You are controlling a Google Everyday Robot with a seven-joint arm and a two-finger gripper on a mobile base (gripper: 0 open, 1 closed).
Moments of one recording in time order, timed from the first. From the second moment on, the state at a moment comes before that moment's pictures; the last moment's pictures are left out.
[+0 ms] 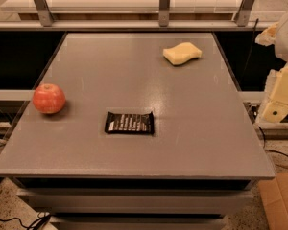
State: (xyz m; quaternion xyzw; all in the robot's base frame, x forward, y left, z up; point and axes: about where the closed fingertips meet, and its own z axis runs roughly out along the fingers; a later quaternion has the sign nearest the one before) arm 0.438 -0.216 0.977 -0.60 0.78 -0.04 0.16
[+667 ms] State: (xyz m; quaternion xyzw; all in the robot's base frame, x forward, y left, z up) arm 0.447 -0.211 0.984 -0.62 0.77 -0.03 0.18
